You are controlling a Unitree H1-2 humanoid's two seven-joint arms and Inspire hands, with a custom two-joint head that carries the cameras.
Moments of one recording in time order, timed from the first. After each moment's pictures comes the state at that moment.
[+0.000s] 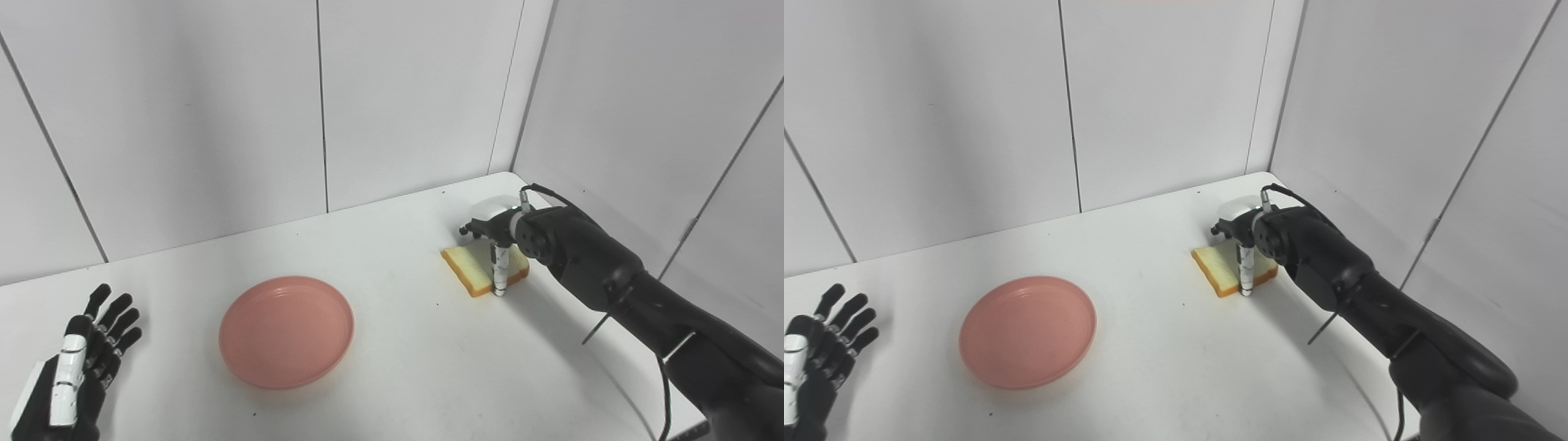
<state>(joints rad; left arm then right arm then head) -0.27 0.12 -0.02 -0.07 -0.18 0.20 -0.22 -0.63 -0.85 0.35 0.34 -0.76 0.20 0.57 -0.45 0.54</state>
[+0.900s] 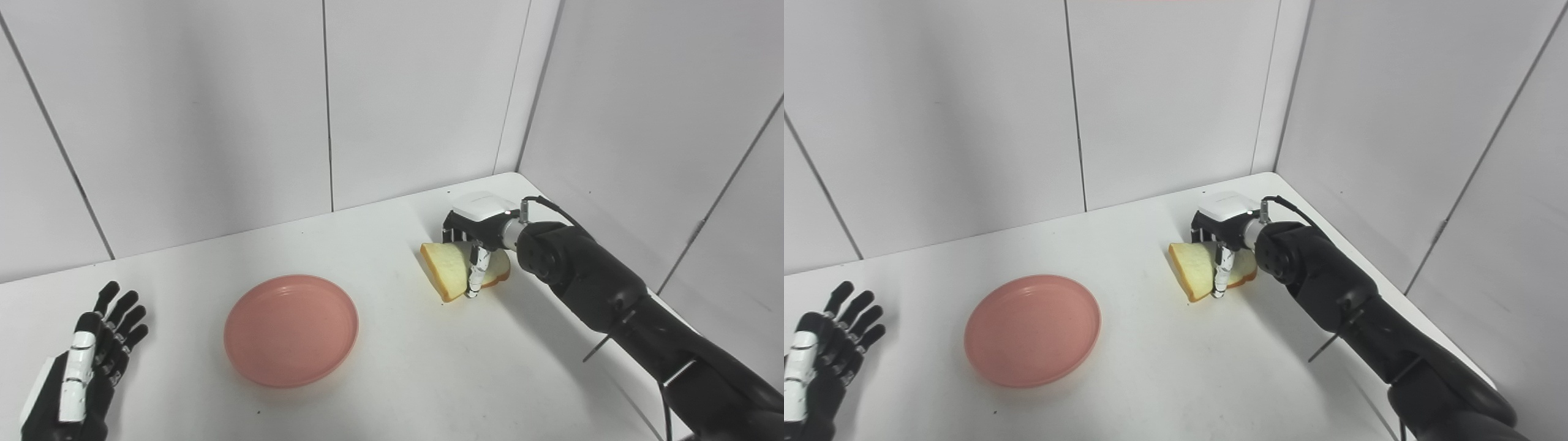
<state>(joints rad) -0.26 0.12 -0.03 -0.06 -0.18 0.20 -0.22 -0.58 -0.81 0.28 0.22 -0.70 0.11 0.44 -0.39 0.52</state>
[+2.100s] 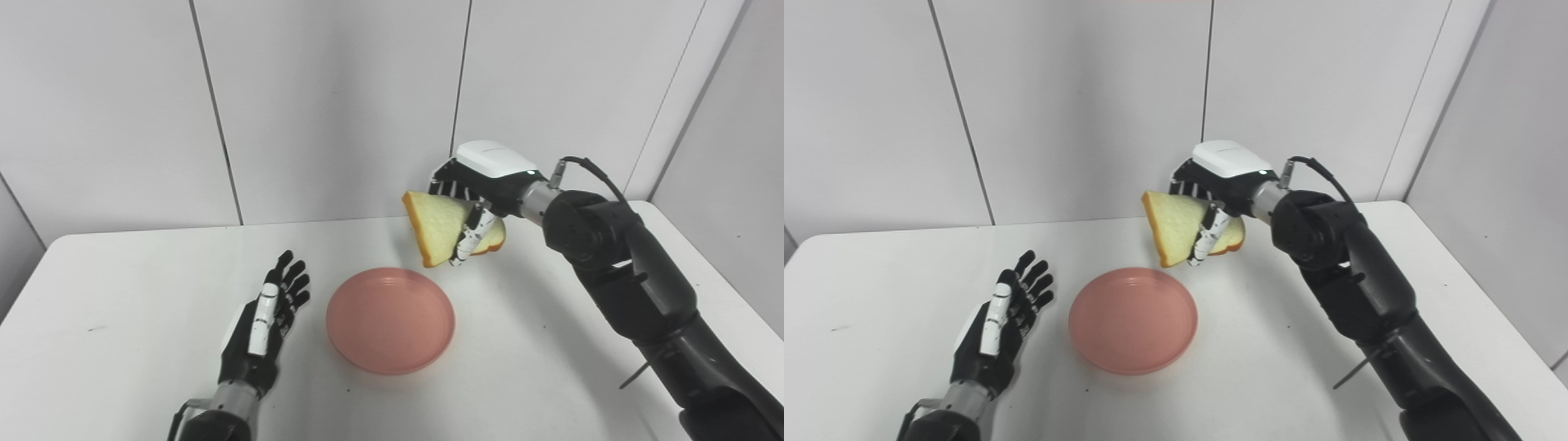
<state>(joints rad) -0.30 -0.06 -0.08 0.13 -0.09 0.07 -0.14 -0.83 -0.51 0.31 0.04 -0.64 0.12 0.59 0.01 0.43</state>
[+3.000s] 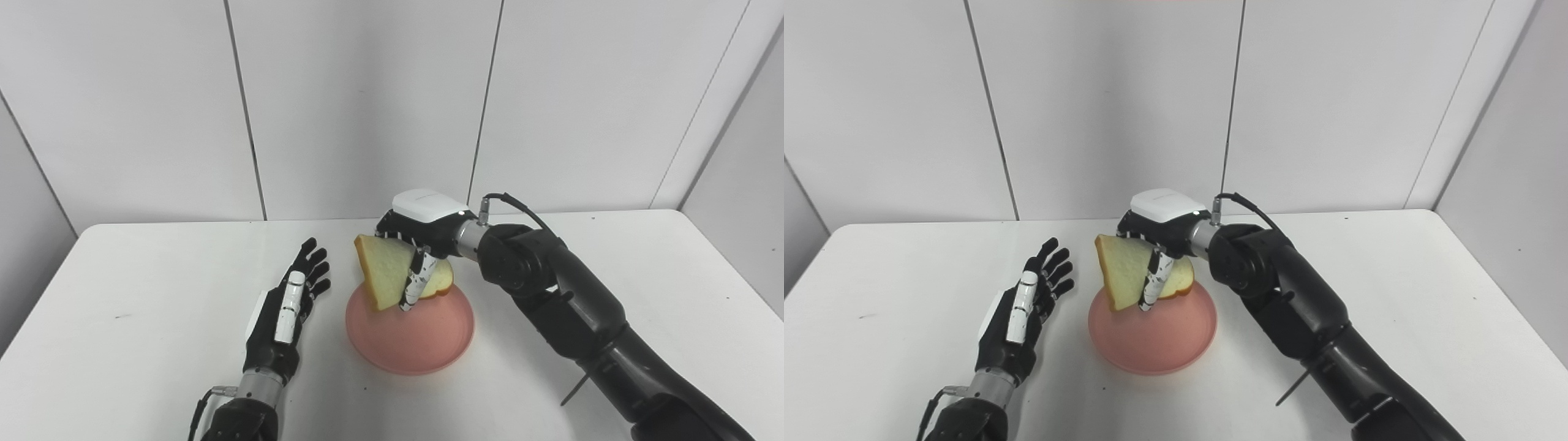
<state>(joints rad) -0.30 -0.09 -0.08 0.08 -0.05 0.08 -0.08 -0.85 -0.39 0.46 0.18 -0.69 0.11 0.60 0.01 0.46</state>
